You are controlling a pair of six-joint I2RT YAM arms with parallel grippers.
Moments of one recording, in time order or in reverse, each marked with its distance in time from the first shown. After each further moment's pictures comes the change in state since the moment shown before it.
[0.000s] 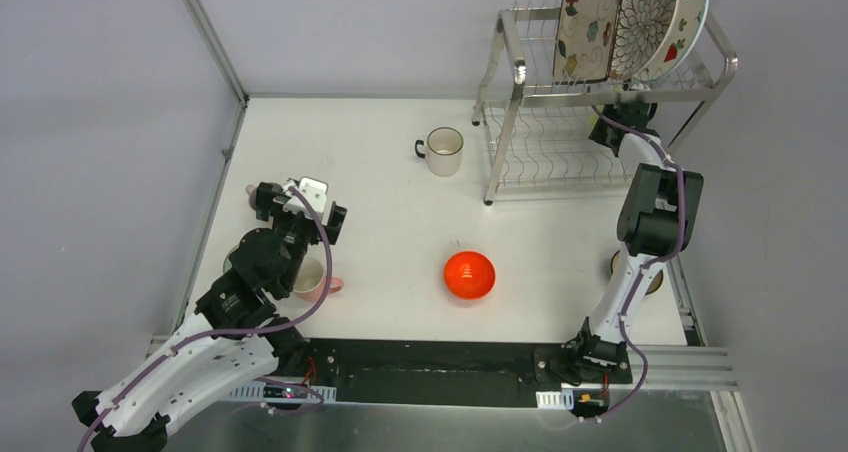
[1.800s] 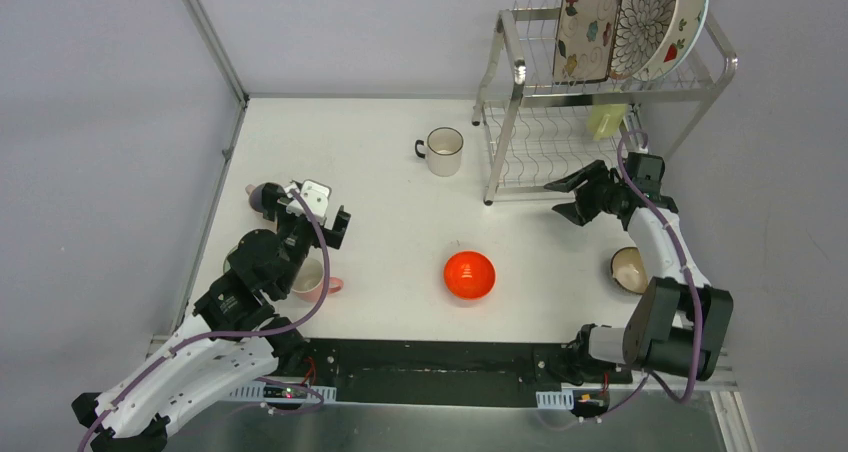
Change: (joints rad) left arm 0.000 -0.016 0.000 -0.019 0.096 -0.038; right arm 0.002 -0.723 -0.660 -0.299 -0.554 0.697
